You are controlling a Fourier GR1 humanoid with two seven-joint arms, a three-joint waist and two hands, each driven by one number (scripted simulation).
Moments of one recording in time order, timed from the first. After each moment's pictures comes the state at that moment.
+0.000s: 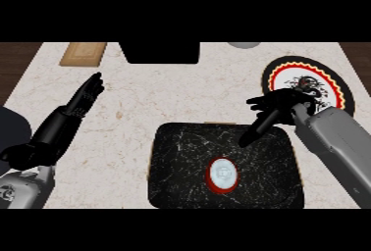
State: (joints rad) left arm -0.20 0.47 -0.22 -1.62 0.19 0.01 -0.06; right arm -0.70 -0.52 0.49 -1.24 -0.62 0.13 1.22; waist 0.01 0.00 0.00
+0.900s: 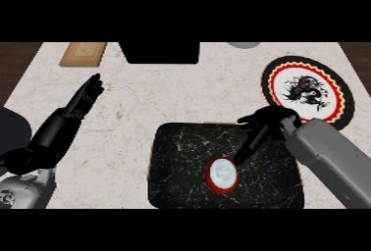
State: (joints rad) left arm -0.18 0.44 -0.19 -1.64 0.15 -0.01 -0.05; right arm -0.67 -0.51 0.63 -1.17 -0.76 0.17 1.16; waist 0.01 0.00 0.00
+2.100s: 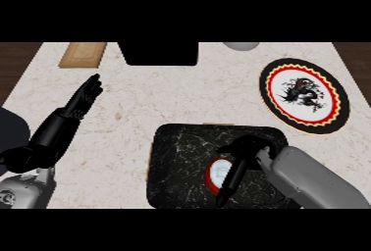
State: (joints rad) left arm -0.17 0.40 -0.14 -1.64 0.12 -0.06 -0.04; right arm -0.59 -0.45 0.82 -1.31 -0.77 0.10 1.13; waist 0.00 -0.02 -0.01
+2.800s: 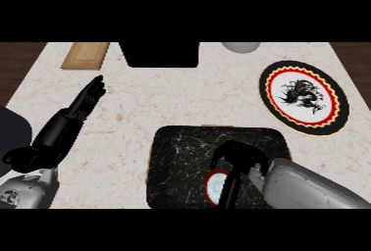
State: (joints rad) left arm -0.17 0.38 -0.14 -1.64 0.10 -0.07 -0.02; right arm -0.68 -0.51 1.02 -1.46 -0.31 0.10 0.98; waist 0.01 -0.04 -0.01
